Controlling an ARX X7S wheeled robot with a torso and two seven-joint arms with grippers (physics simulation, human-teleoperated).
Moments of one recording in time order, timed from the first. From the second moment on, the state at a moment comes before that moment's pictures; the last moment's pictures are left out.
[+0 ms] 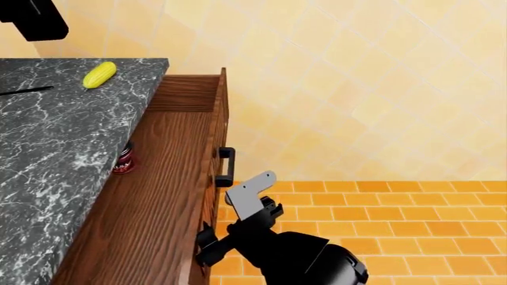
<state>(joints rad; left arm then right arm) -1.57 -1.02 0.46 0.55 -2.07 -0.78 -1.30 0.66 0.17 -0.80 0.05 0.76 0.73 0.27</state>
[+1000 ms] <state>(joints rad) -1.58 -1.04 0.46 0.55 -2.08 -0.77 -1.29 0.68 0.10 -0.87 0.08 0.76 0.67 0.20</state>
